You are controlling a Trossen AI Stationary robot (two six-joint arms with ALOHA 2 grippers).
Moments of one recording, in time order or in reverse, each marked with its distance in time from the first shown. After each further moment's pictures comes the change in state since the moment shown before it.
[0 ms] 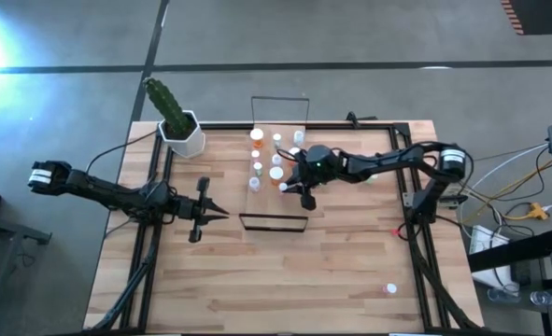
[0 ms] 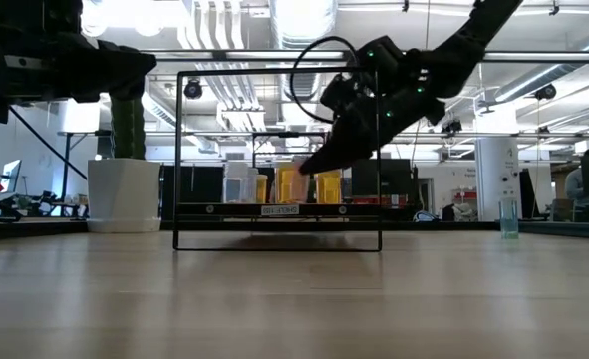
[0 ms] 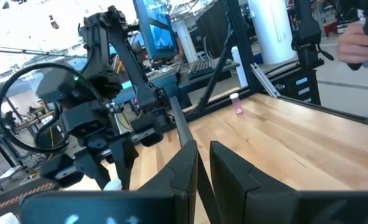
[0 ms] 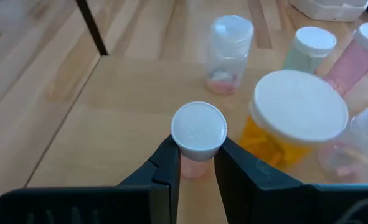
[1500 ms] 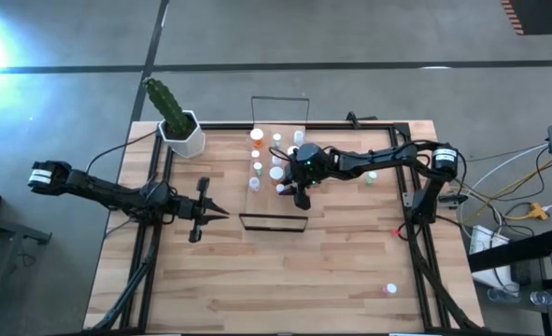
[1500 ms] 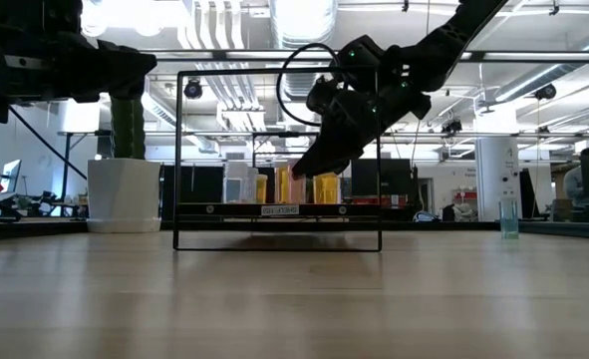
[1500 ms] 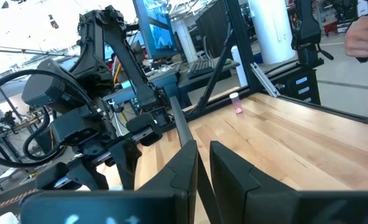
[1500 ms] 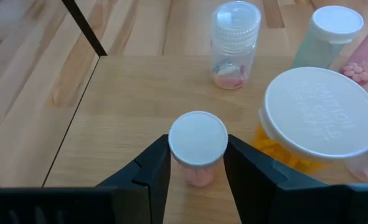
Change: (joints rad) left arm 0.000 0.000 0.000 -0.001 0.000 0.000; right arm 0.013 0.059 0.133 -0.162 -0.016 0.070
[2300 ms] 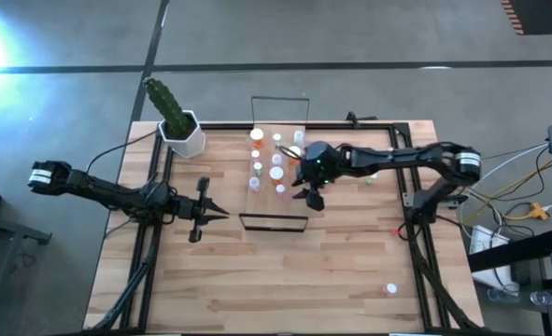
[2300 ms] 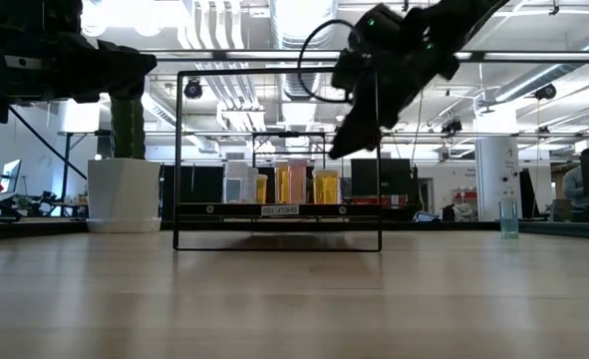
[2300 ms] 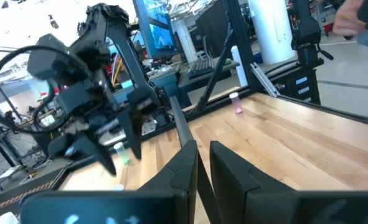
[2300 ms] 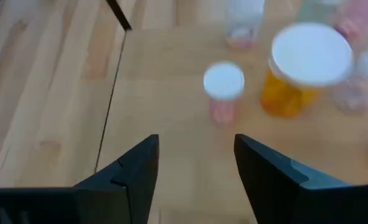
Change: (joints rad) left arm 0.000 0.000 0.000 -0.001 0.000 0.000; right arm 0.020 -0.182 0.000 -0.305 0.019 0.041
